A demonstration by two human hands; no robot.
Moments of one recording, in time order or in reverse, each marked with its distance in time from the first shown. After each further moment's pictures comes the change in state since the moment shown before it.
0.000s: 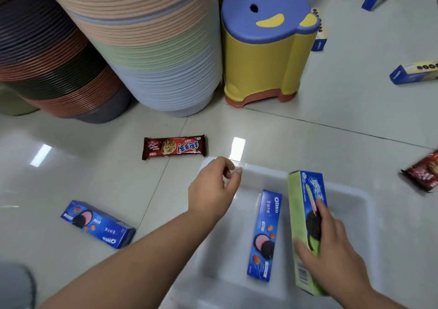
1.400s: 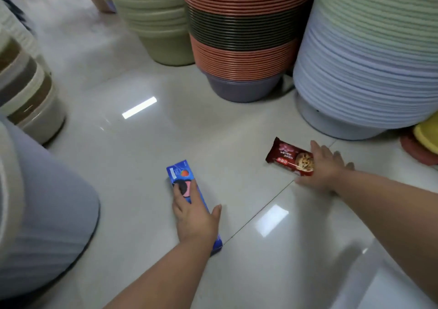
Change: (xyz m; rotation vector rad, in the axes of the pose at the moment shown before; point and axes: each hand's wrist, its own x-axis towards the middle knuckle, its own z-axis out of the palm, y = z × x) left_hand -0.003 -0.345 -0.028 -0.089 0.491 -0.812; right_hand 0.222 -0.314 0.222 -0.648 -0.156 -0.520
